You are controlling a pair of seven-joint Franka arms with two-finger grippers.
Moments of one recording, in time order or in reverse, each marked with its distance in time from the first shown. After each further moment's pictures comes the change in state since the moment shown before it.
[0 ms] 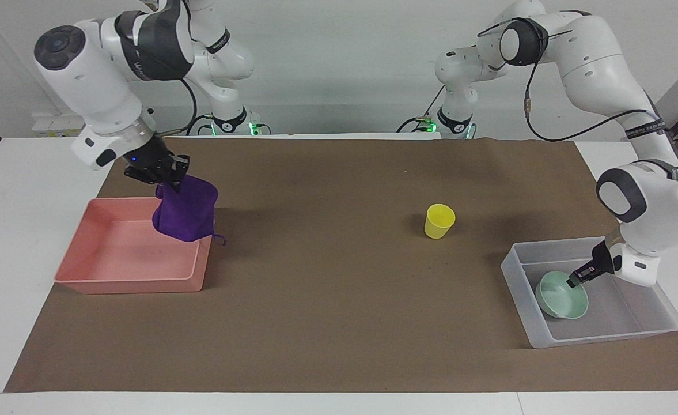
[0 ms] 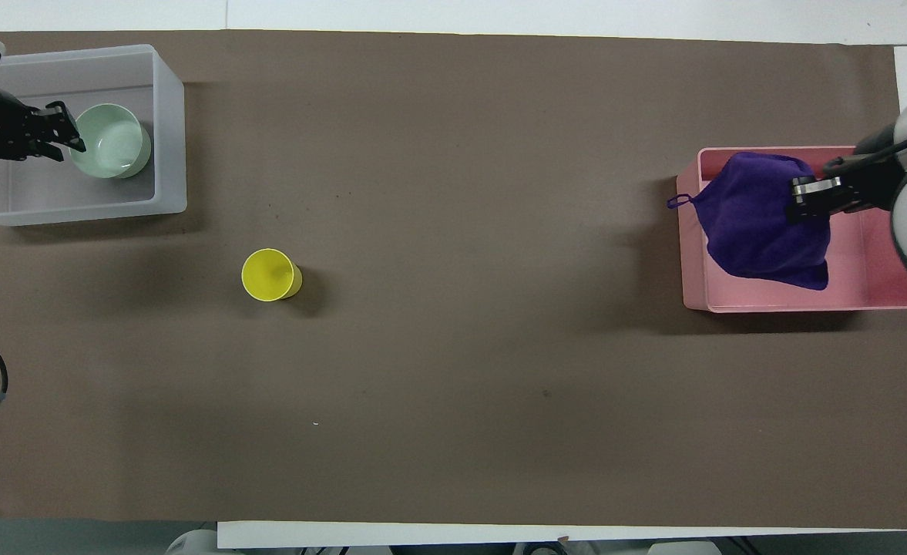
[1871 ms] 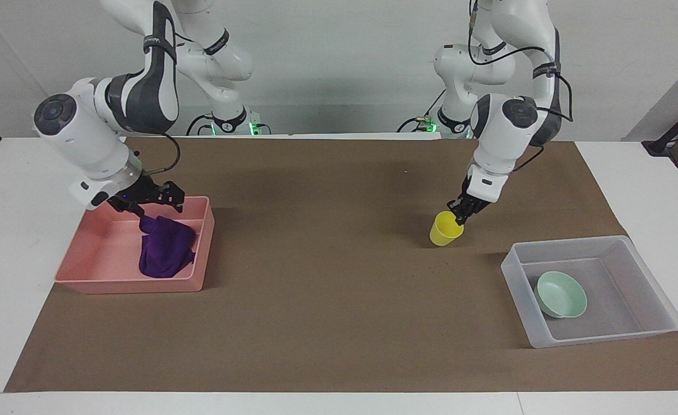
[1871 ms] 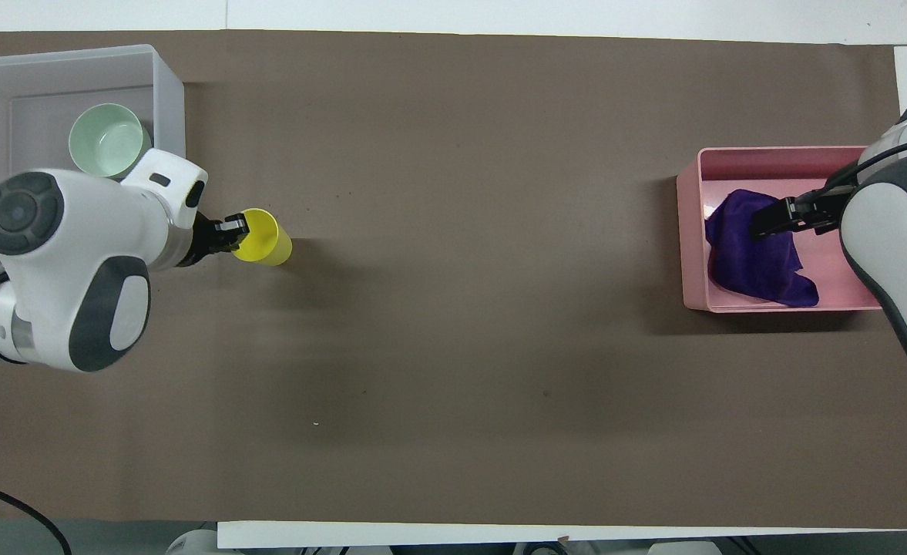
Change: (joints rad) left arm -0.411 -0.503 0.006 -0.716 0.027 0.285 -0.389; right arm -0.017 0.024 0.020 -0.168 -0.002 0.165 -0.050
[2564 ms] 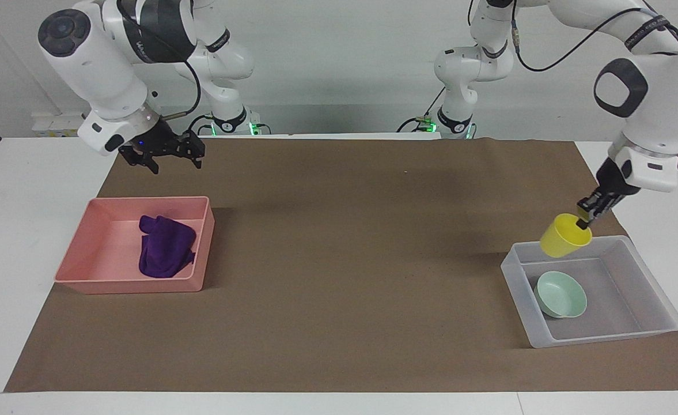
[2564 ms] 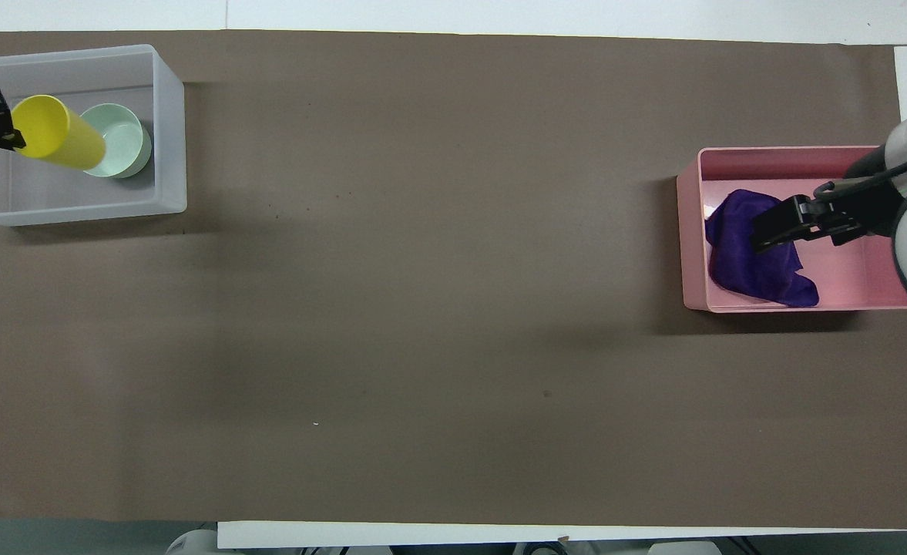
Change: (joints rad) left arm 0.357 0.169 0.018 0.460 0.027 -0.200 0.275; right arm 0.087 -0.077 -0.001 0.214 0.001 -0.339 0.100
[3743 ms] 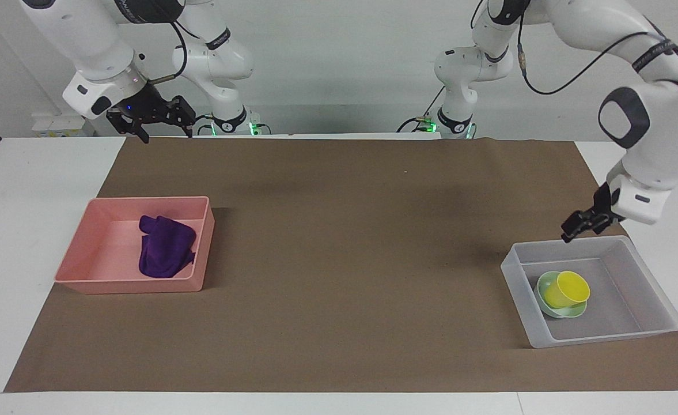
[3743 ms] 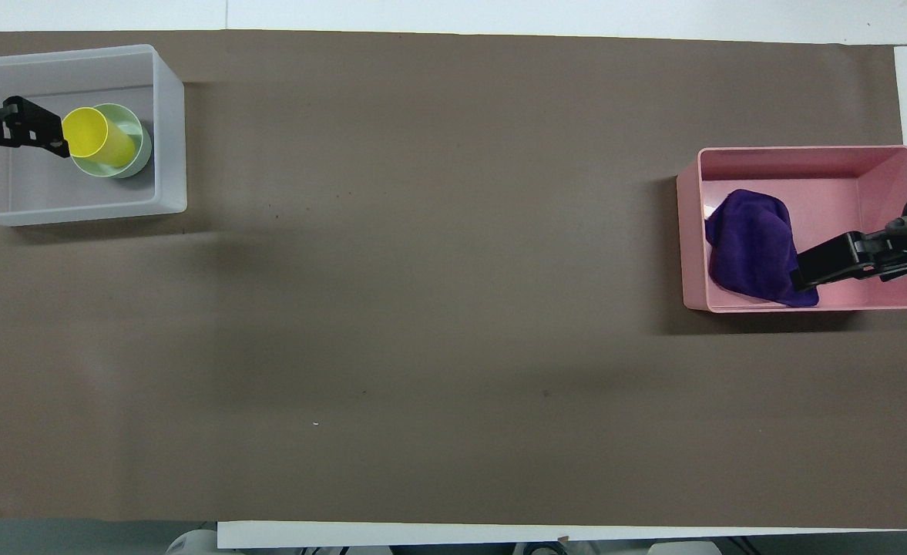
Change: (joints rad) left arm -0.062 -0.023 -0.044 0.119 0.042 -0.365 0.103; right arm -0.012 -0.070 -0.012 0.001 -0.001 -0.102 -0.033
